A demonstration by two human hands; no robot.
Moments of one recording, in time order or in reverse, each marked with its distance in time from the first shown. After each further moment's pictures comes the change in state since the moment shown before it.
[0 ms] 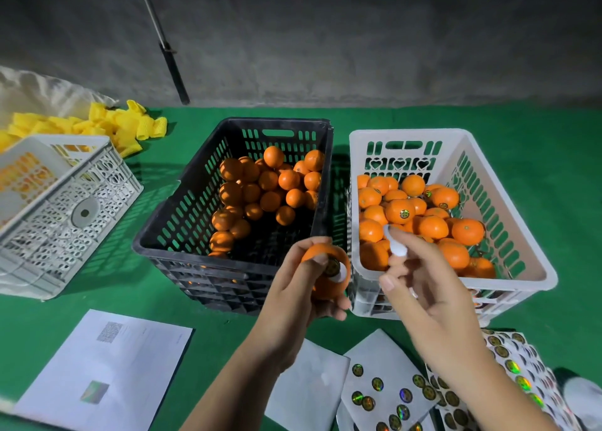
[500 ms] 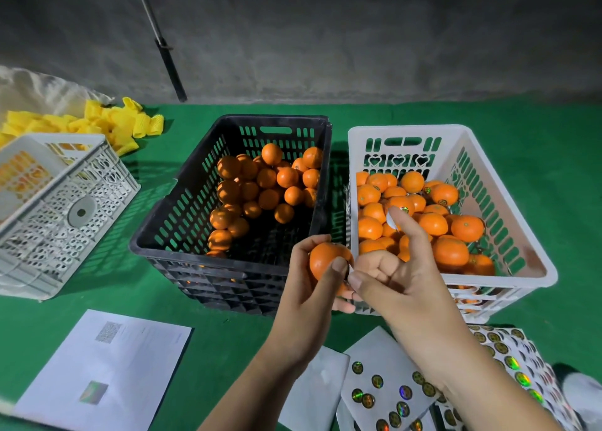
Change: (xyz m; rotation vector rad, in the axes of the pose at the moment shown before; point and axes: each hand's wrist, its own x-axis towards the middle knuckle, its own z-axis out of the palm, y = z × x) left_hand -0.005 -0.008 0.019 0.114 0.062 0.140; right_hand 0.013 -0.021 0.024 0.460 -0.062 0.393
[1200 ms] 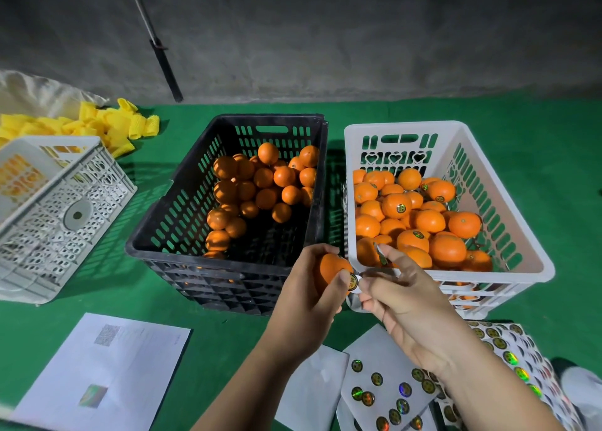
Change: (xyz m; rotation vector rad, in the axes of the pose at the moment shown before) left_hand 0.008 -0.016 -0.014 0.411 -0.078 0.047; right_hand 0.014 0.036 -0.021 0.205 0.178 0.372
